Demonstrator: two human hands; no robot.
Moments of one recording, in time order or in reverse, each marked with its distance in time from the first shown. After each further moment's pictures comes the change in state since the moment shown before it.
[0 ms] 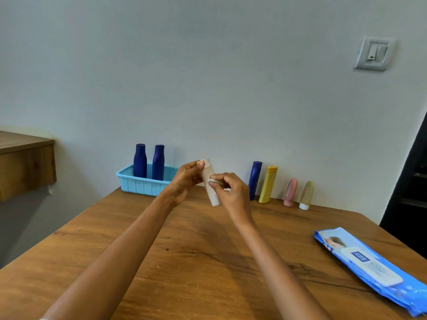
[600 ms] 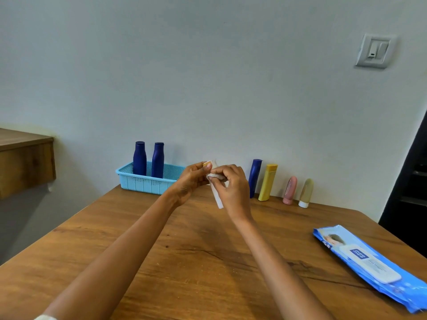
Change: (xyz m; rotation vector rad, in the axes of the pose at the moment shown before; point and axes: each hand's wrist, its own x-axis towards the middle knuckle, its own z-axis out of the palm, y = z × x) left_hand -0.003 -0.001 0.012 0.044 -0.108 -0.019; right_hand 0.003 -0.016 -0.004 -0.161 0.060 -0.090
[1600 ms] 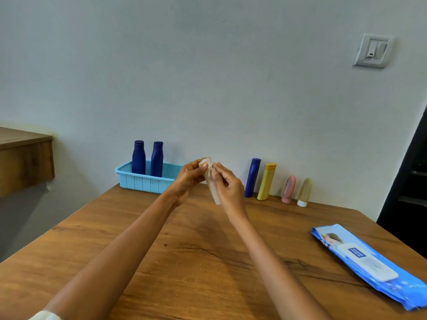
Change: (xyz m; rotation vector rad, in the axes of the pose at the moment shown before) left_hand 0.000 -0.007 -0.003 -0.081 0.097 0.017; right_hand -0.004 0.006 0.013 0.378 -0.092 0.338
